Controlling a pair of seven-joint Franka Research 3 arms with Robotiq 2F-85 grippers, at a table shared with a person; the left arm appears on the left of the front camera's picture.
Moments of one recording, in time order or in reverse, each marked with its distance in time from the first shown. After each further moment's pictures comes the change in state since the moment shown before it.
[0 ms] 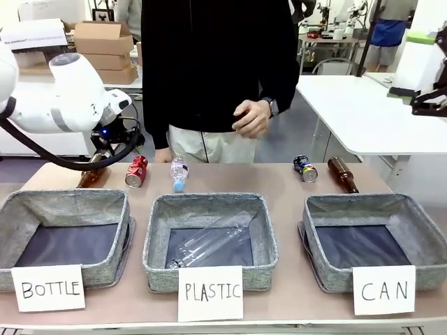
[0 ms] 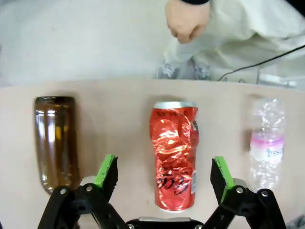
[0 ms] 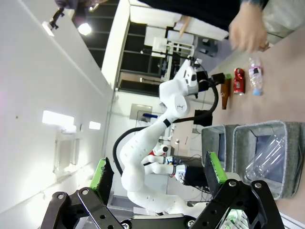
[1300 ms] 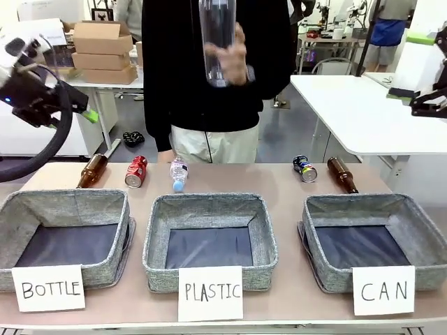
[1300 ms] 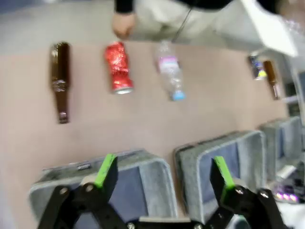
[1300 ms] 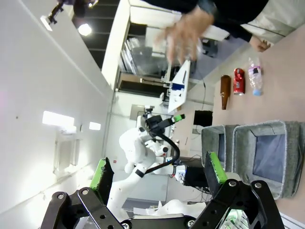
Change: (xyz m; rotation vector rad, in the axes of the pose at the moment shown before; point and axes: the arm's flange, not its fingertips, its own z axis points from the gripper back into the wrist) left arm -0.157 0.035 0.252 -0.315 -0.205 -0.040; right arm -0.002 -0.001 0.001 0.000 -0.003 -0.001
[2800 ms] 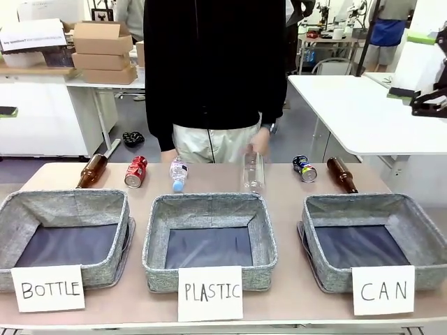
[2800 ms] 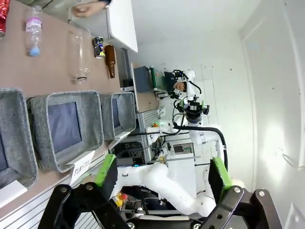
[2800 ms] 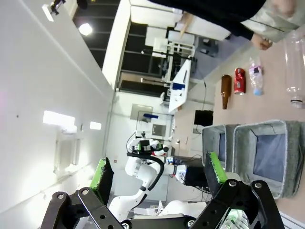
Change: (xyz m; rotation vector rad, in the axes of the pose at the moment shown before) left arm -0.093 0.042 0.124 -0.870 -0.042 0.389; right arm -0.001 0.001 0.001 0.002 0.000 0.000
